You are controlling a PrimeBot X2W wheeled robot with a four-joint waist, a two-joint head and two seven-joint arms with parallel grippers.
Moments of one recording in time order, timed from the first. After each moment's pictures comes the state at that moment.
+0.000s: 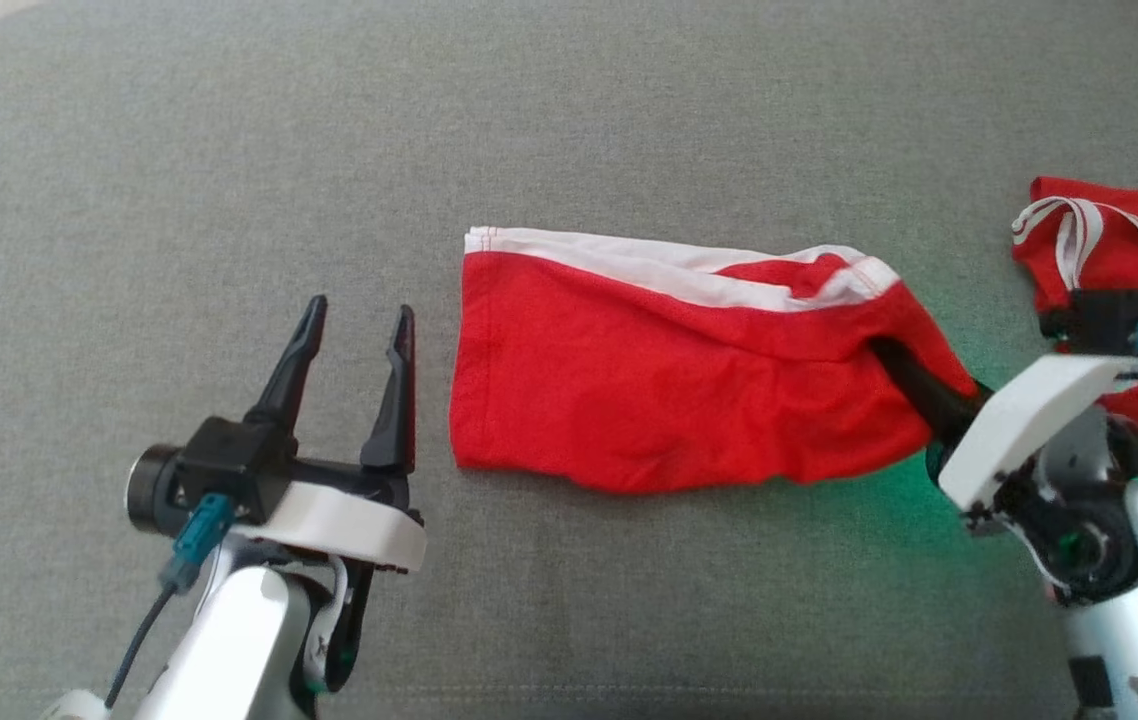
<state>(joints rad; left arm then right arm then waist) -0.19 0.18 -0.41 0.07 -0.29 0.16 -0.25 -0.25 -0.25 0.15 0.16 0.70 0.13 0.53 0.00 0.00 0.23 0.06</state>
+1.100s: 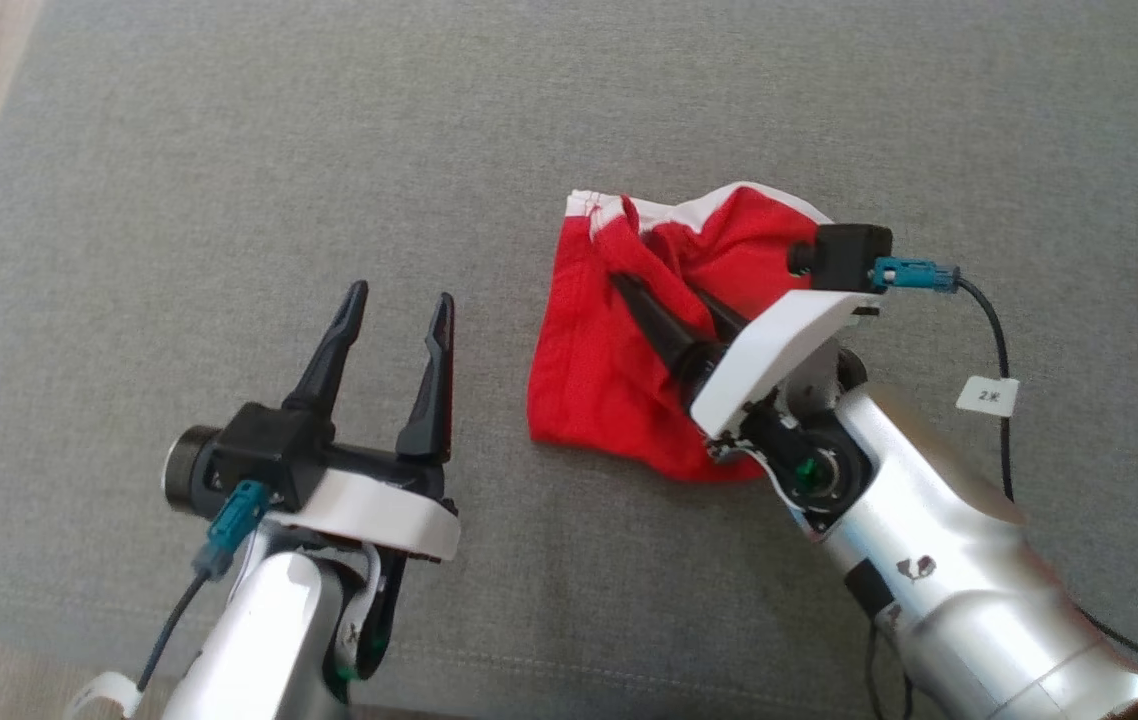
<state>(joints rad) -0.21 0.12 -0.42 0.09 -0.26 0.12 -0.25 -0.62 -0.07 0.62 0.60 1.04 0.13 0.17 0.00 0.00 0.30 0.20</state>
